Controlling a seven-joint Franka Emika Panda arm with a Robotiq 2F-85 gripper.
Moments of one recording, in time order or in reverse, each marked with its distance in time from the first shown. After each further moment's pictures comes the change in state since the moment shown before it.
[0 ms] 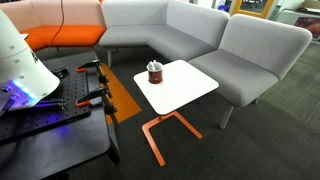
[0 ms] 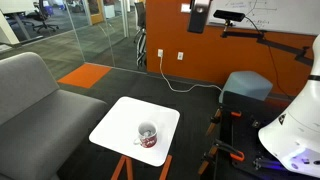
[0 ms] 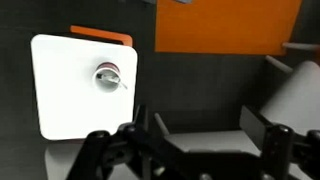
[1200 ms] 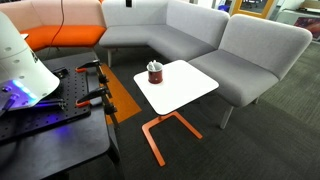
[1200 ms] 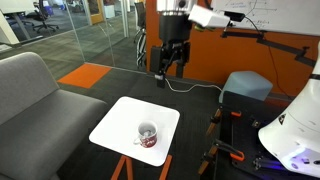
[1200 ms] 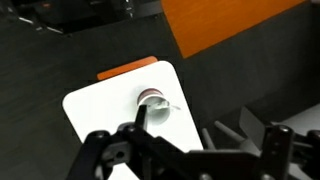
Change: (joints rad) arm -0.154 0.331 0.031 -0.113 -0.014 0.314 0.292
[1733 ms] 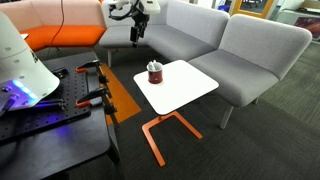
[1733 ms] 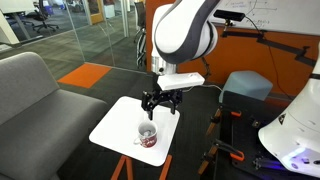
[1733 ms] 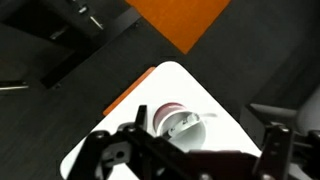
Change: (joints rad) arm -0.008 0.429 -0.009 -0.002 0.233 0.389 0.138
